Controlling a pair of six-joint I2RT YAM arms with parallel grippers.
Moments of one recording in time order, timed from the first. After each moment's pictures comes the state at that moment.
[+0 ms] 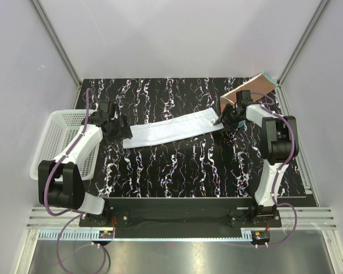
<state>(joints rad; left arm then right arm) -0.13 1.43 1.05 -0.69 -0.05 -0.42 0.06 2.04 1.38 -0.44 -0.31 0.63</state>
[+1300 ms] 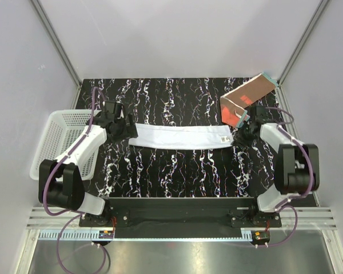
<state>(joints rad) -0.20 1.44 1.05 -0.64 -0.05 -0.42 0.00 1.65 0.99 -0.49 -0.20 0.61</state>
